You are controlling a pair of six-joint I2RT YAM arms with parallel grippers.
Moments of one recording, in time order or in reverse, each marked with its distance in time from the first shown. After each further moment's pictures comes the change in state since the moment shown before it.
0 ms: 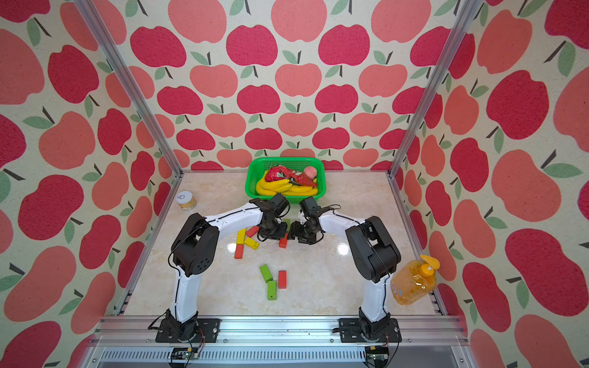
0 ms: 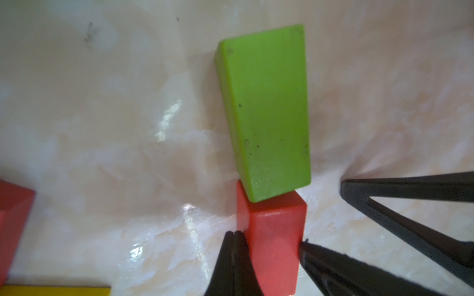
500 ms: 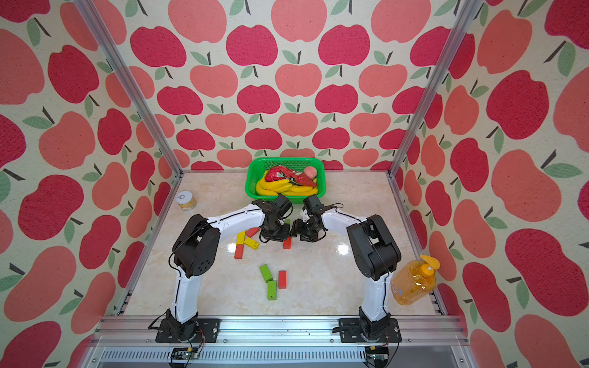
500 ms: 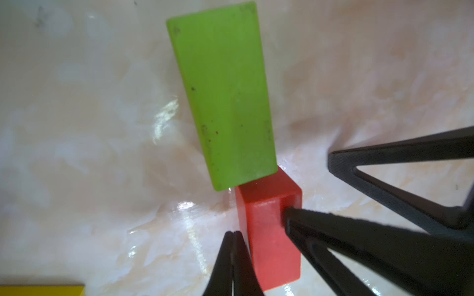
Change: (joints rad) left arm -0.024 0.000 0.012 -0.009 -0.001 -0.011; right arm -0.035 0.009 0.010 0.005 -0.021 -0.019
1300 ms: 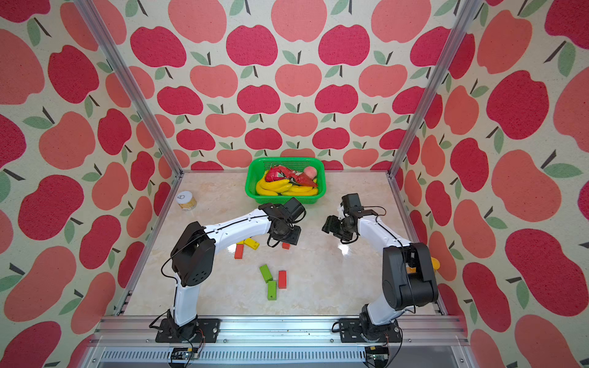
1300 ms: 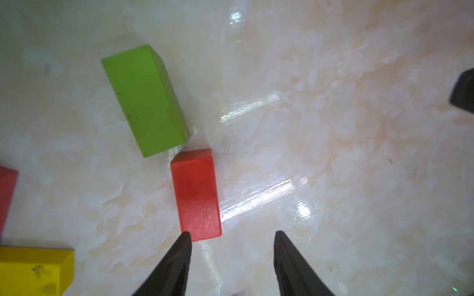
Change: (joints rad) left arm -0.148 -0.027 0.059 -0.010 -0.129 -0.018; right arm -0.348 -0.347 -0.232 -0.077 0.091 -0.121
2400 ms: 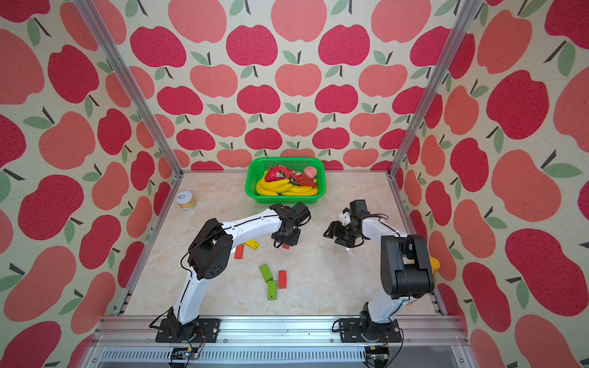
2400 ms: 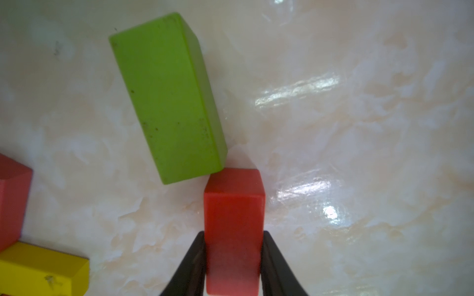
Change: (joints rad) left arm 0.002 0.124 0.106 -0.118 -0.120 -0.054; right arm -0.053 0.086 -0.037 0.038 -0.179 -0.066
